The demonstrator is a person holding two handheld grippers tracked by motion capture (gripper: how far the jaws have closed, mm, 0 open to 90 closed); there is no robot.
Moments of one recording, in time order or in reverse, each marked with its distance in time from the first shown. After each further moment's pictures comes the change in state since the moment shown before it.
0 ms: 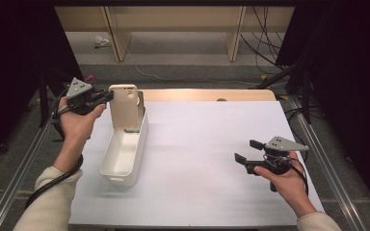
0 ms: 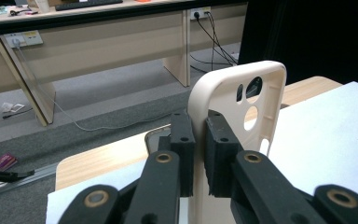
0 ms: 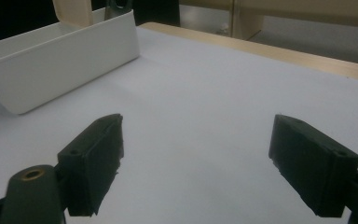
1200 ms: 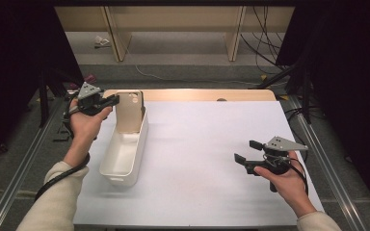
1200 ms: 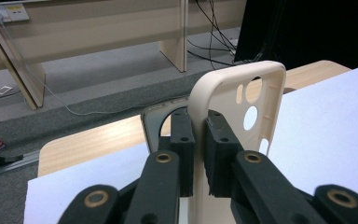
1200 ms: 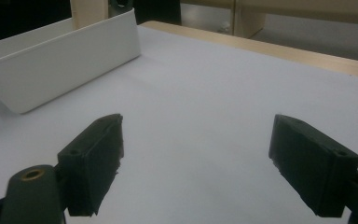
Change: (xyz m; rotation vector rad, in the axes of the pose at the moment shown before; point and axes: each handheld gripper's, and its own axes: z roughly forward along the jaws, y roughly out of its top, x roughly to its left) left arm 0.010 -0.024 0.034 0.061 -0.020 -0.029; right arm 0.000 -0.001 0.001 0.005 0.005 0.004
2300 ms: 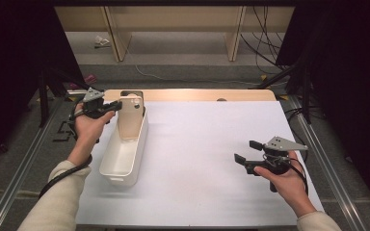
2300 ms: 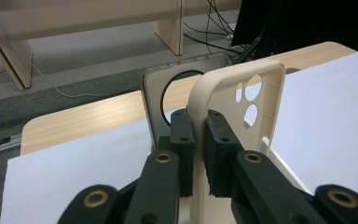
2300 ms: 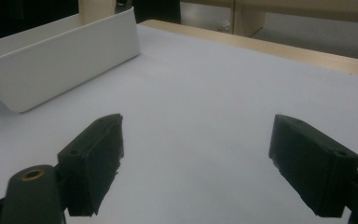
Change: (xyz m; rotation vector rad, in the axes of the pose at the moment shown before) left arm 0.011 -0.023 0.021 0.066 -0.022 -0.028; right arm 0.000 -0.001 0.001 0.002 -0.001 0.001
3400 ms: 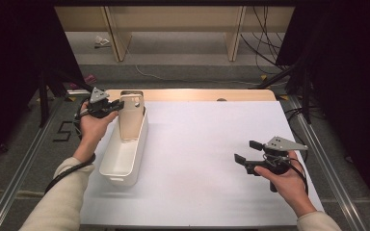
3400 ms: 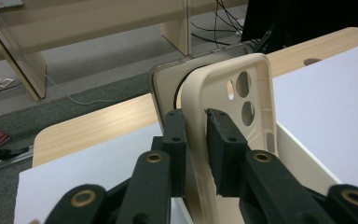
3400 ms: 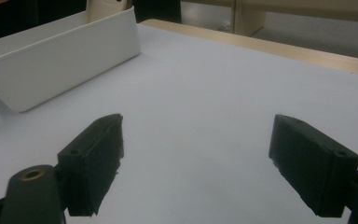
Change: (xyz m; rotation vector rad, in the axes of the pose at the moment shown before) left arm 0.004 -0.006 0.019 -0.007 0.040 0.079; right arm -0.001 0.000 0.000 0.004 0.003 0.000
